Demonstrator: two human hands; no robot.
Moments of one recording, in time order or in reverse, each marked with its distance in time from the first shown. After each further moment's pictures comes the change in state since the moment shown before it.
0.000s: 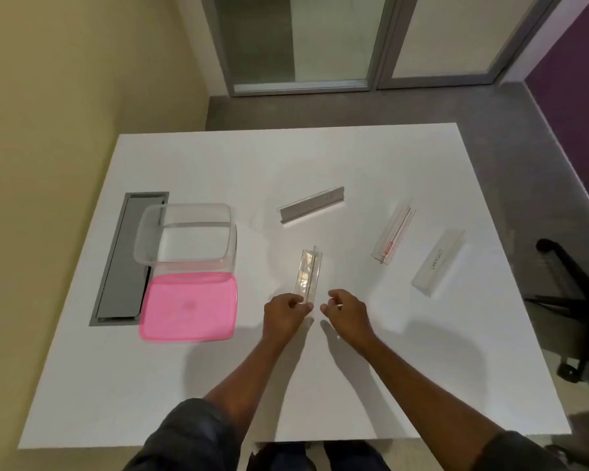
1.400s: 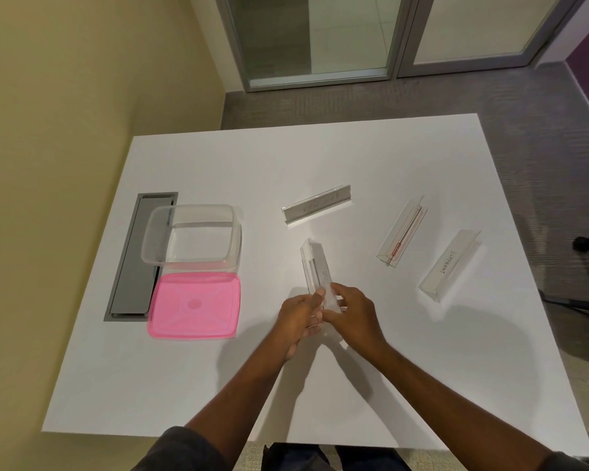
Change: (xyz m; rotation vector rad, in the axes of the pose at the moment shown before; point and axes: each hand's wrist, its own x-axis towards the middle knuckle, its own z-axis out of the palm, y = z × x) left_hand -0.008 0.039 0.016 -0.546 -0.189 -0.365; right_hand 0.004 0.006 -0.023 0.042 -0.018 -0.163
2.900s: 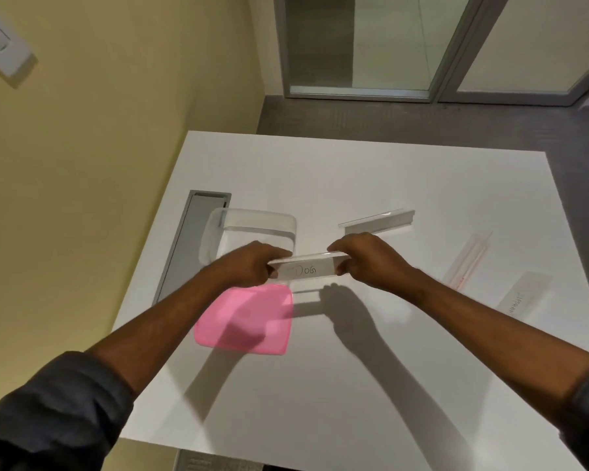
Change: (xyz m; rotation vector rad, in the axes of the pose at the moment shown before) left_hand 0.017 0.161 -0.246 1.263 -0.100 0.547; right_hand 0.101 -0.197 0.018 -0.750 -0.296 -0.564
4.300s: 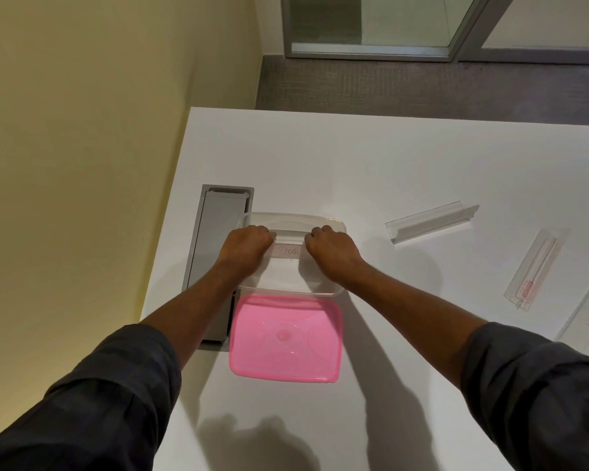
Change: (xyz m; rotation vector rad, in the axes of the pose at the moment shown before) left_hand 0.081 -0.155 -0.015 0.588 0.236 -0.029; right_hand 0.194 -0.066 0.125 -0.528 -0.072 0.054
